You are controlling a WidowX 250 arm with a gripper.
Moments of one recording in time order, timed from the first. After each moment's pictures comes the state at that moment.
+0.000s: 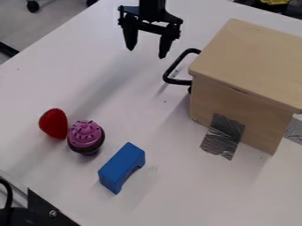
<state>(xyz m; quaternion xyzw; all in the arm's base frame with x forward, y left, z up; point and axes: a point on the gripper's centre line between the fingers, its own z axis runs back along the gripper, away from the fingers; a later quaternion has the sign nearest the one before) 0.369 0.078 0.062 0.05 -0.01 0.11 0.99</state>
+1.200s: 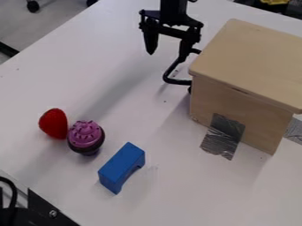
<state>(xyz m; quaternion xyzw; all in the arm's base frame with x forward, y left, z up) 0.380 0.051 0.051 0.02 0.00 0.08 1.00</state>
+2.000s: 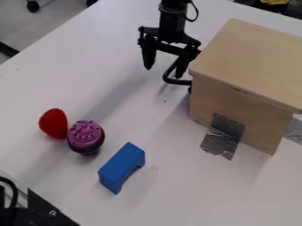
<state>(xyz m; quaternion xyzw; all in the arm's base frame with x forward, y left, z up) 0.370 0.054 0.029 0.03 0.03 0.09 0.99</state>
